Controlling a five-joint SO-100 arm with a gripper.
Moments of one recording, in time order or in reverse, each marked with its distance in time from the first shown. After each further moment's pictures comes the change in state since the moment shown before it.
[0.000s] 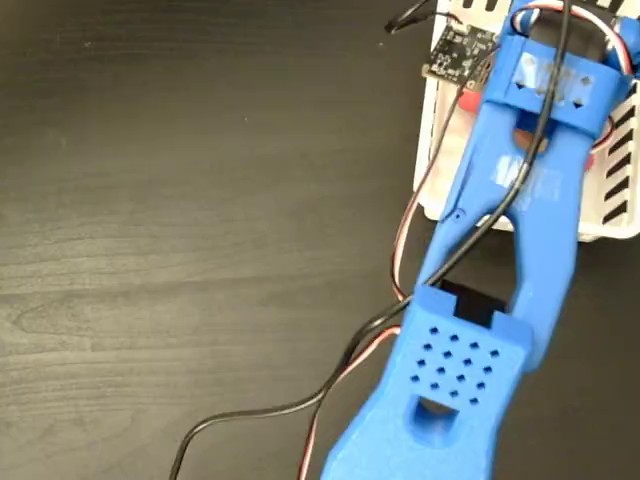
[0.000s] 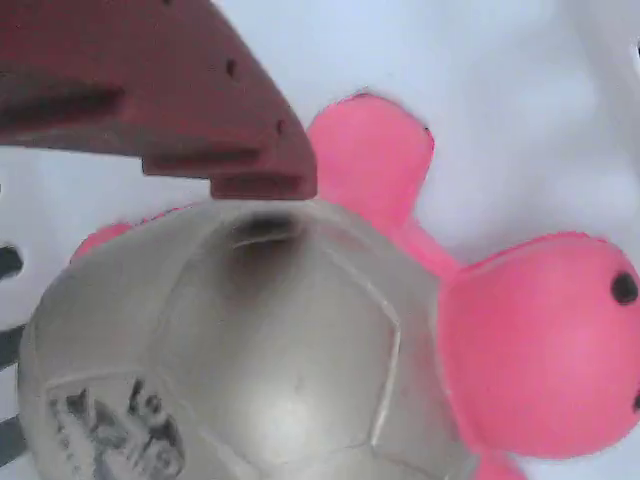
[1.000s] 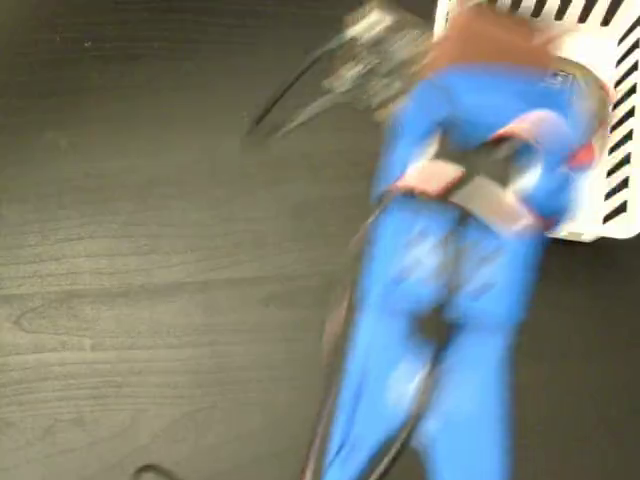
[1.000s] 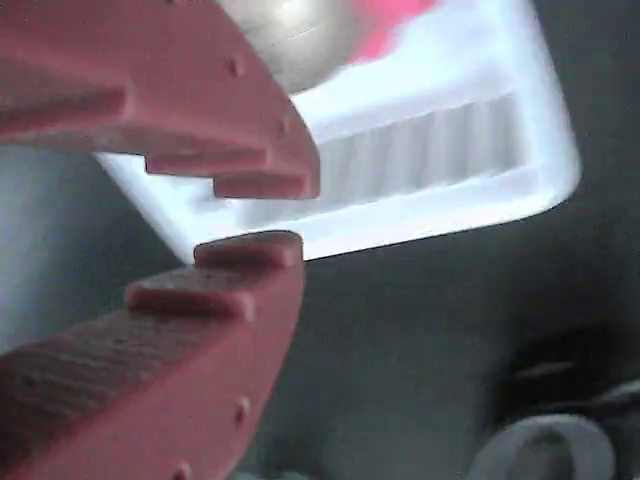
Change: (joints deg) arm -11.2 69.3 69.2 -39.3 -0.6
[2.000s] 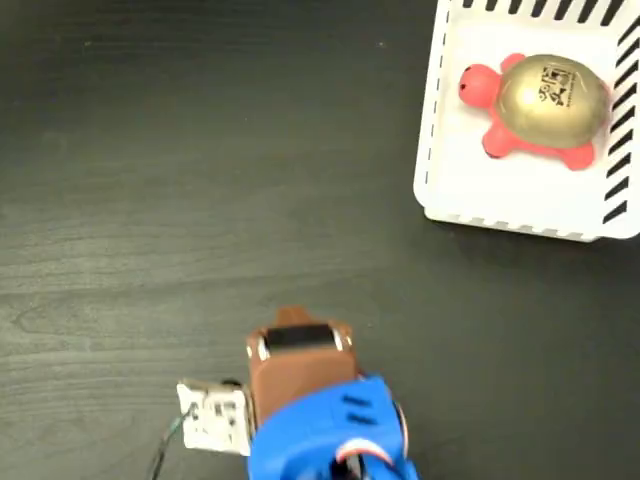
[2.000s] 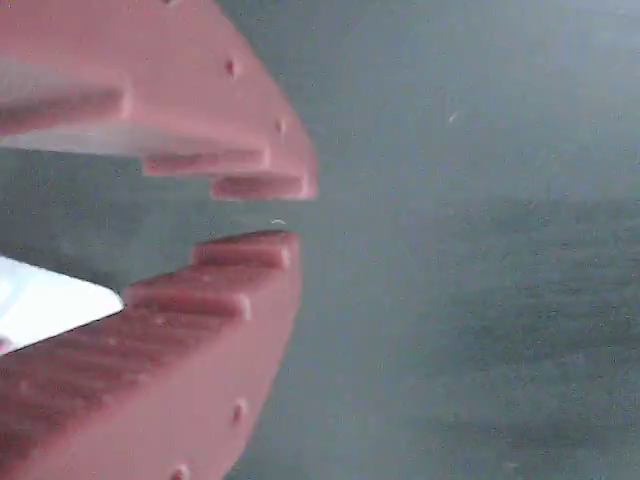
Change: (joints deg) arm -21.7 69.0 63.4 16.2 -2.4
